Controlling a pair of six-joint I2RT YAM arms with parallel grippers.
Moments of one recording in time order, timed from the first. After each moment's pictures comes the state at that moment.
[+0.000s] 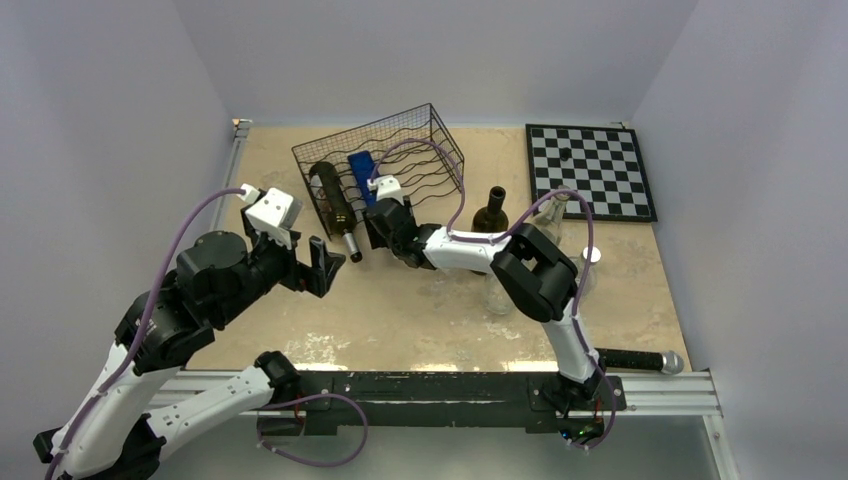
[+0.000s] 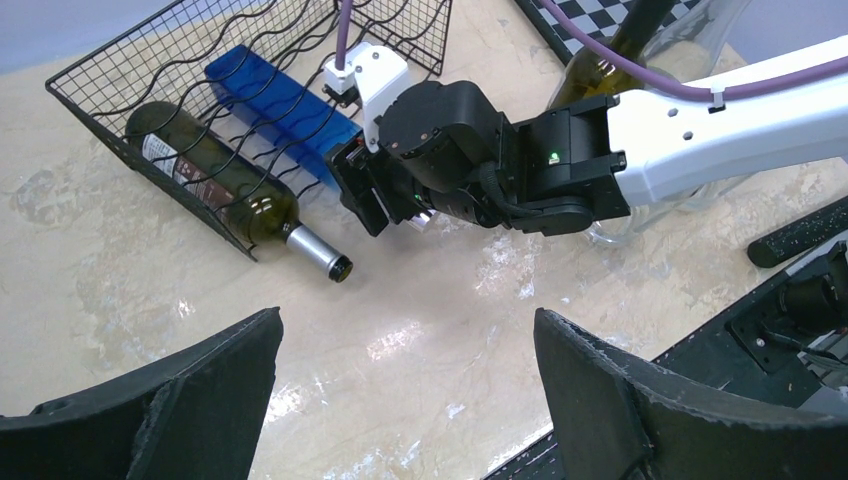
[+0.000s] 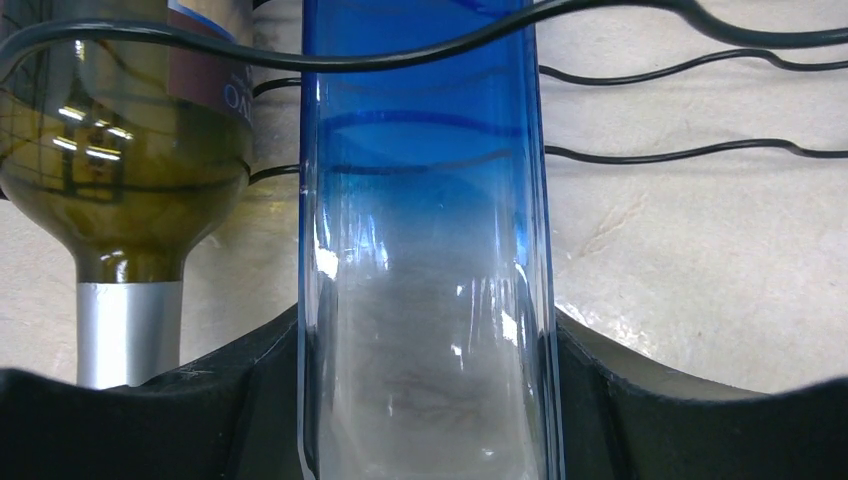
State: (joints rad) left arm -0.79 0.68 1.27 -0.93 -0.24 -0.21; right arm 0.94 2.12 1.46 0.05 0.49 0.35
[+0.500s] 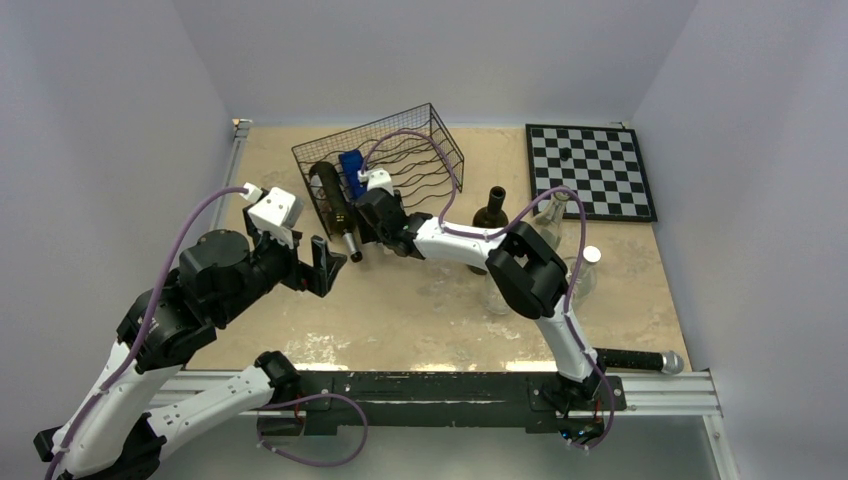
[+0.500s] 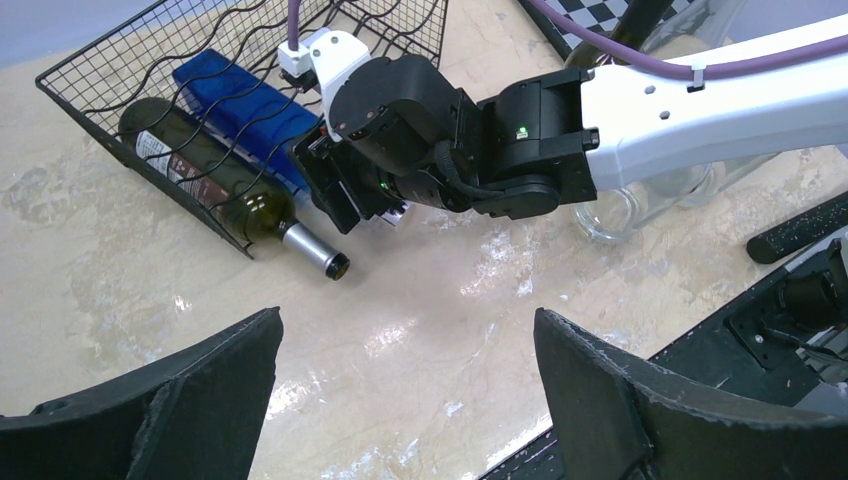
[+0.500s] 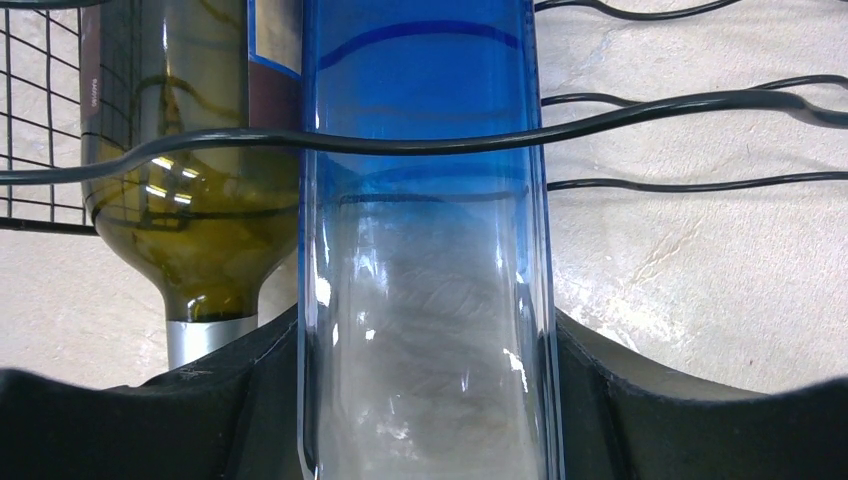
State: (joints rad) left arm -0.79 0.70 1.27 -0.93 -0.23 -0.21; right arm 0.93 2.19 1.64 -0.10 0.44 0.39
